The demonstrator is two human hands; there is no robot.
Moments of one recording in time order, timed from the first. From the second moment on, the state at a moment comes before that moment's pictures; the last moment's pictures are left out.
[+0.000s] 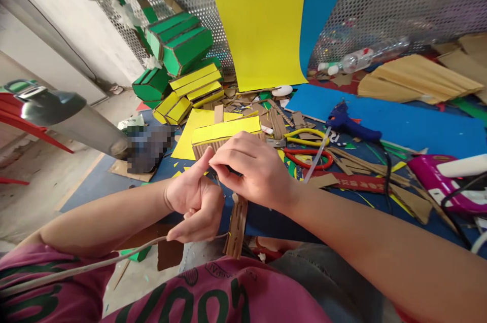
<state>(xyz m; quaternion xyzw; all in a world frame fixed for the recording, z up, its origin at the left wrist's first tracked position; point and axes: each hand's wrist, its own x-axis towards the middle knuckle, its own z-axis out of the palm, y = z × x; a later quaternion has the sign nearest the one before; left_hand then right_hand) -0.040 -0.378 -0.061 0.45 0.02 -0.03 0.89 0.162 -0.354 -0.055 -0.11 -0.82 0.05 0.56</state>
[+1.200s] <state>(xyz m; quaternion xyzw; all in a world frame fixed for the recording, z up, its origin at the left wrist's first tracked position) -0.042 -0.377 -0.061 0.46 0.08 -0.03 0.88 0.166 -0.350 -0.054 -0.13 -0.84 -0.01 0.53</state>
